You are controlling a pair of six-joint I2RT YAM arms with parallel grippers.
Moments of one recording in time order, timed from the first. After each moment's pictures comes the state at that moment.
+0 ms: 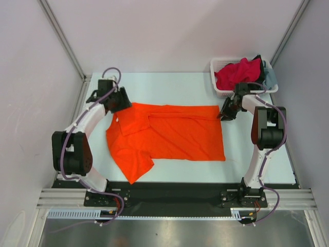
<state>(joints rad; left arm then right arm) -0.04 1.65 1.29 -0.42 0.11 -0.37 -0.02 2.03 1.41 -0.53 -0.28 0.44</state>
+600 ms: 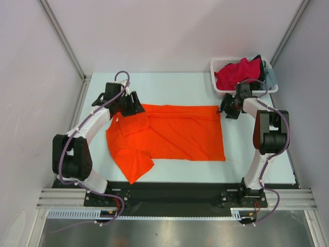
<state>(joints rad) -0.18 1.58 1.19 -0.42 0.30 -0.38 -0.02 1.94 1.32 -0.40 -0.21 0.41</state>
